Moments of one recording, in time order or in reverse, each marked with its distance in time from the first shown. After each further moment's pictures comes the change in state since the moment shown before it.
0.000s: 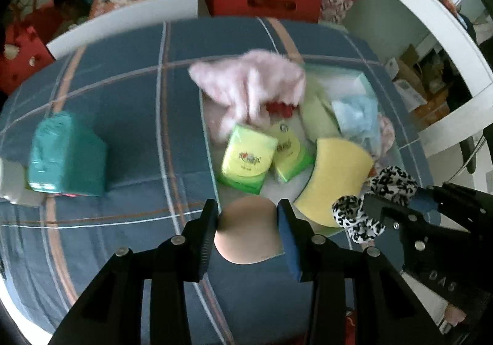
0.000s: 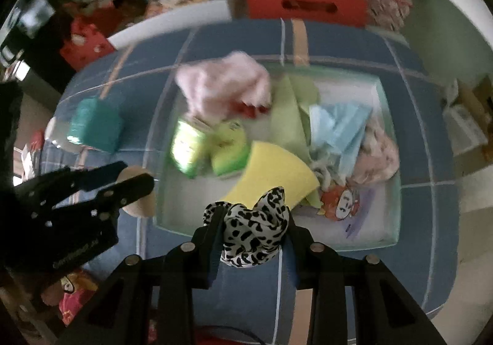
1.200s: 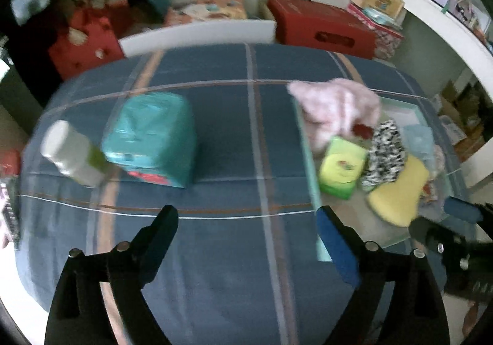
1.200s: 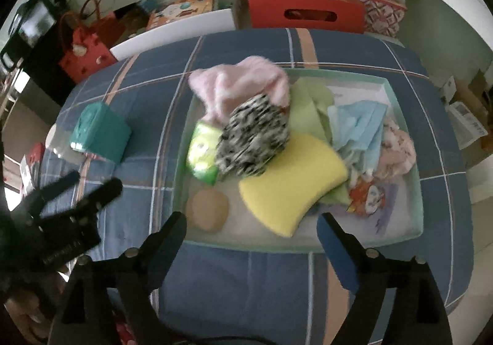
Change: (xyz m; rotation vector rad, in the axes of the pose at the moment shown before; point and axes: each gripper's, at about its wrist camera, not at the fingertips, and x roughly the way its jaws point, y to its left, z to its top) left arm -0.045 0.078 -0.050 -0.107 -0.208 0.237; right arm 0.012 0.035 -0.022 0.037 -0.092 -0.012
